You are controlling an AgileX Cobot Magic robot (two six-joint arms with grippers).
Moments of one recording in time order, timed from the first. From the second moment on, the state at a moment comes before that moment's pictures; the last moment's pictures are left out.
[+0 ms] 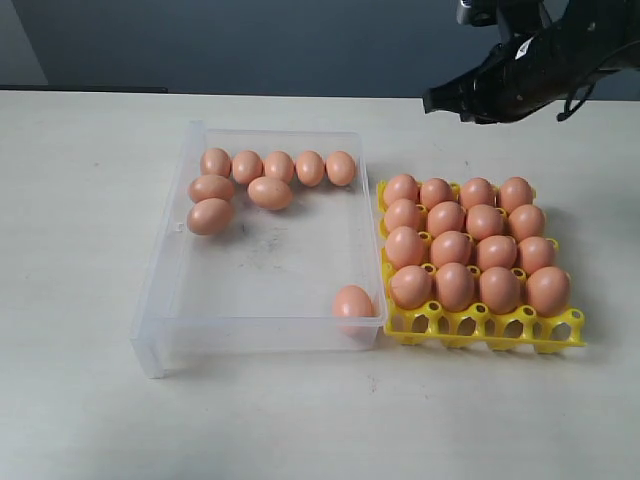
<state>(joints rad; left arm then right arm) -0.05 0.00 0.00 0.07 0.22 0.07 0.22 1.82 -1.24 0.14 0.35 -0.13</state>
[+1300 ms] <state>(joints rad) -0.05 0.00 0.00 0.07 0.22 0.07 0.30 1.86 -0.98 0.26 -0.01 -0.13</state>
